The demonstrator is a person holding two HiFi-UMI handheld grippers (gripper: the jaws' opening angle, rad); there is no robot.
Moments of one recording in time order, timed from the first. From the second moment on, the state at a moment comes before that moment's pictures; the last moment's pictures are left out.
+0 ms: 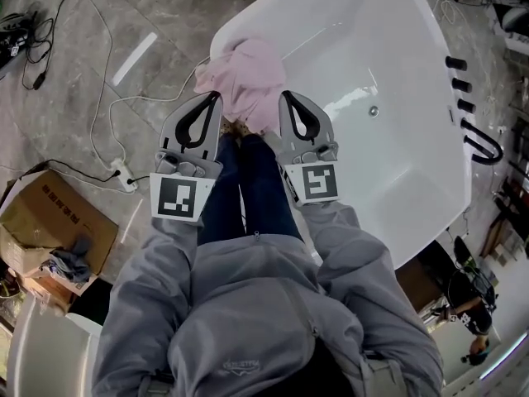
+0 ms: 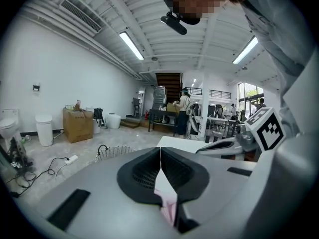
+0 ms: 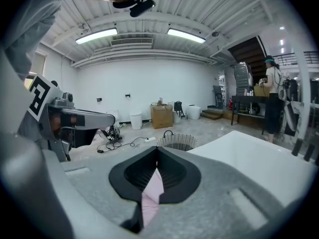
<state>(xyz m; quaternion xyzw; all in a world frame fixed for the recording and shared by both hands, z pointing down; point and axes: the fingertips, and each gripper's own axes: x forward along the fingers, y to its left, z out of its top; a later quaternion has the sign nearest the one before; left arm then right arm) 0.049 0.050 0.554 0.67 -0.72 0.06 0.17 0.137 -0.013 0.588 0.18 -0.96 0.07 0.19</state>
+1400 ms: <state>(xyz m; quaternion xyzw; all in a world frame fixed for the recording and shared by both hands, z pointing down) 0.060 0.059 0.743 0.65 -0.64 0.18 0.38 0.163 0.038 0.762 0.09 -0.88 0.24 0.41</state>
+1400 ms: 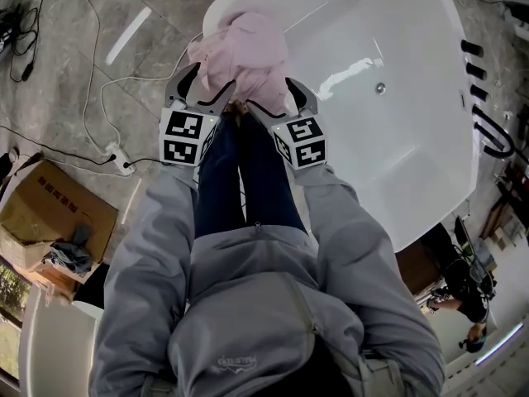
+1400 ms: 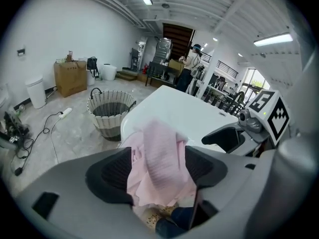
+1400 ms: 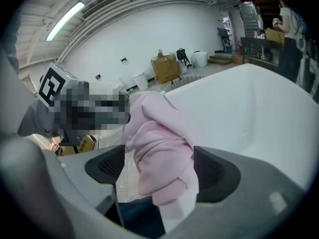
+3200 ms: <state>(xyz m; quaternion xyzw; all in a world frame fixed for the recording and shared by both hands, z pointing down) 0.130 0.056 0.727 0.72 -0.46 0.20 0.47 0.158 0.056 0.718 0.01 -0.88 0.10 0.47</state>
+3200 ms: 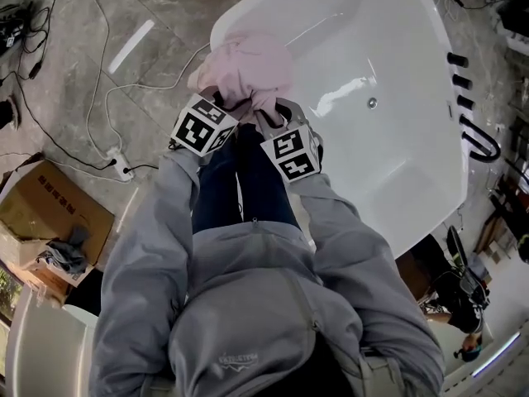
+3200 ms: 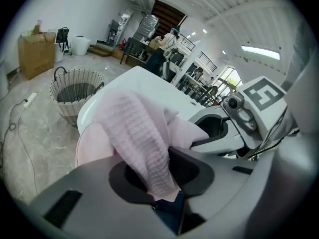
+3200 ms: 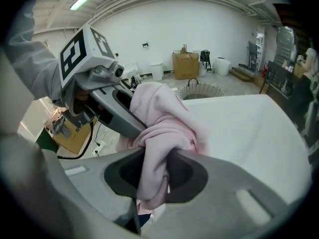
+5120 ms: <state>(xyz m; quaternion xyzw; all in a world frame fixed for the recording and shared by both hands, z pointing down) 0.010 0.067 0.321 0.65 -0.73 0.17 0.16 0.039 0.059 0.326 -0.09 -0.96 -0.13 0.22</state>
